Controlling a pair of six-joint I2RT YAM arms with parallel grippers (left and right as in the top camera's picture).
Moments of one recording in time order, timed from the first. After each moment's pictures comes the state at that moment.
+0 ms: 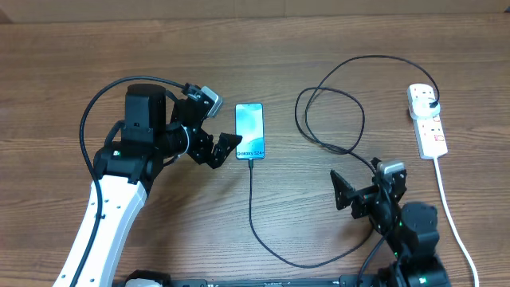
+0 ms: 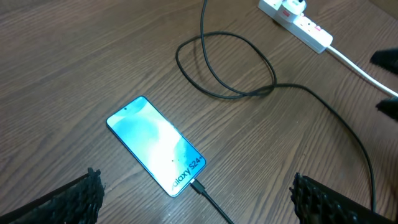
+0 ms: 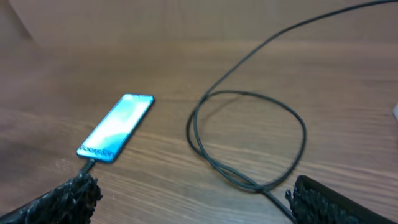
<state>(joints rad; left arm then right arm) -0.16 1.27 1.04 -0.57 0.60 0.27 0.18 0.31 0.17 -0.15 -0.17 0.09</state>
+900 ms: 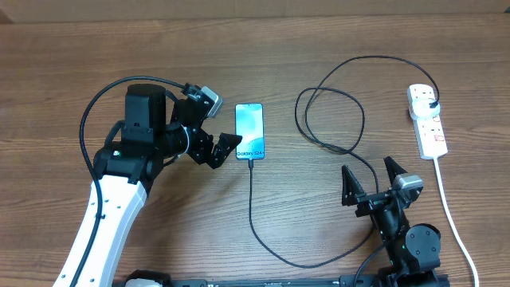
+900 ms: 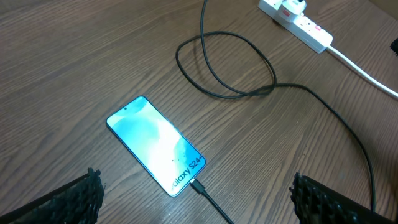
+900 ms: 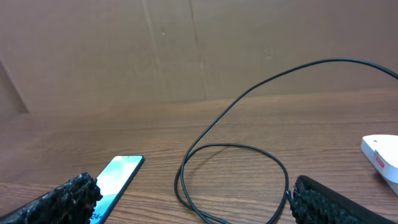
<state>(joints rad) -0.16 1.27 1.04 -0.57 0.60 0.27 0.18 0.01 0.02 -0.03 -0.06 0.18</state>
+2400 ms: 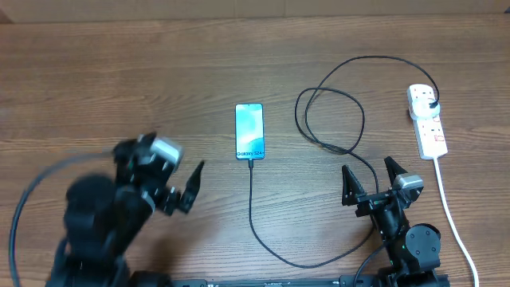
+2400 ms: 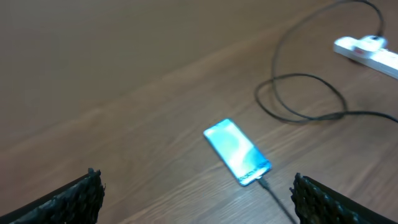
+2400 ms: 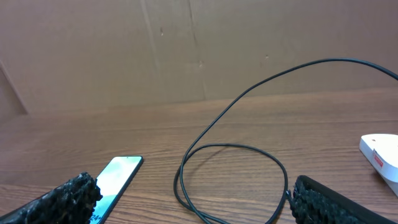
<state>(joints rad) -0.13 0.59 0.89 -0.70 0.25 0.27 0.18 0.01 0.02 -0.03 -0.05 0.18</state>
